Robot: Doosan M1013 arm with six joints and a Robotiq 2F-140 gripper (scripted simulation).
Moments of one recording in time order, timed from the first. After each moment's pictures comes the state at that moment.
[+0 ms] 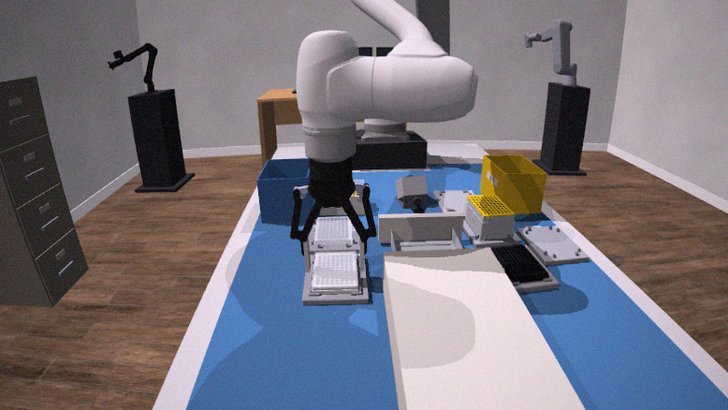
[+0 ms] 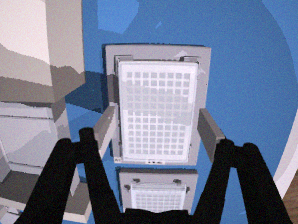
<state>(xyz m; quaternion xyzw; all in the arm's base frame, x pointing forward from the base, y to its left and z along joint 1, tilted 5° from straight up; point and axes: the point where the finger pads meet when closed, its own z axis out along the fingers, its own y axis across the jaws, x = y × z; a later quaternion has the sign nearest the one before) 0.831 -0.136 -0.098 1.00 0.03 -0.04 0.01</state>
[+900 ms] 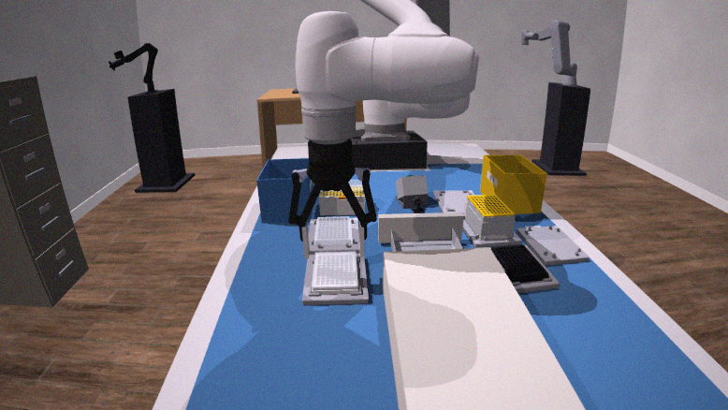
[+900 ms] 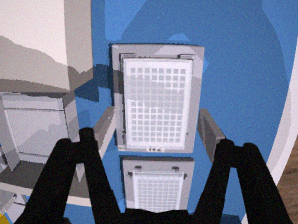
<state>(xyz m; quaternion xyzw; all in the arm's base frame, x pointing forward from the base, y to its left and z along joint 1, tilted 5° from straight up) 0.834 -0.135 -0.067 1.00 0.03 -0.04 0.01</state>
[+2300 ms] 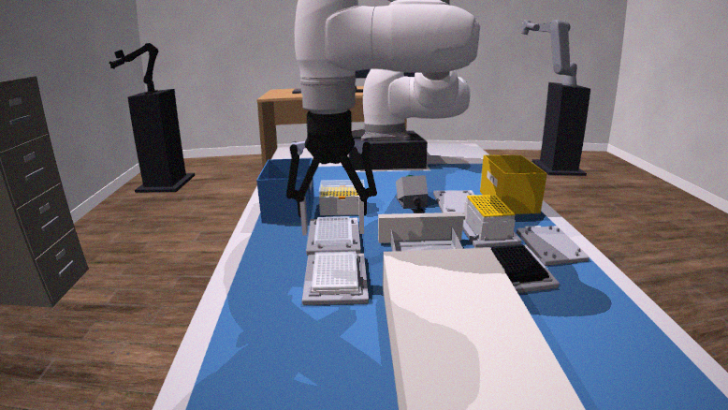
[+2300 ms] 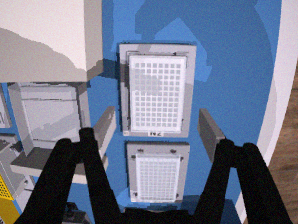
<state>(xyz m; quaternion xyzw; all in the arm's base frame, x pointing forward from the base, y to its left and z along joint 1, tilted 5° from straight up) 0.838 -0.134 -0.017 1.00 0.03 -0.04 0.01</state>
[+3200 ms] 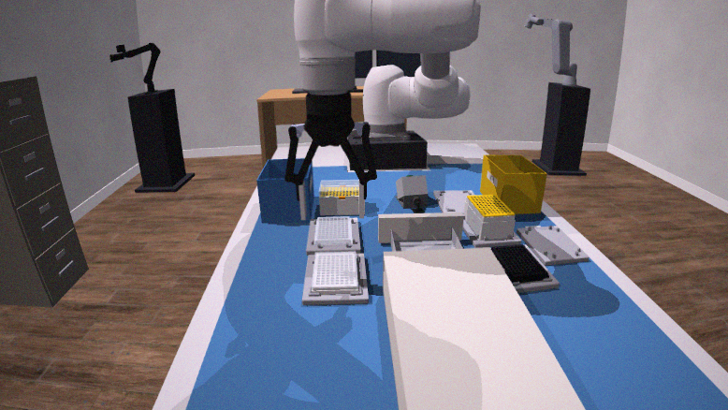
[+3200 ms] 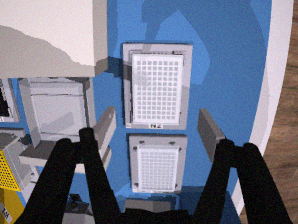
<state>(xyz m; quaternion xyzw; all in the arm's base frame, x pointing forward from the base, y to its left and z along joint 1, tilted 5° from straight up) 0.841 -0.133 0.014 1.00 0.03 -0.04 0.01</state>
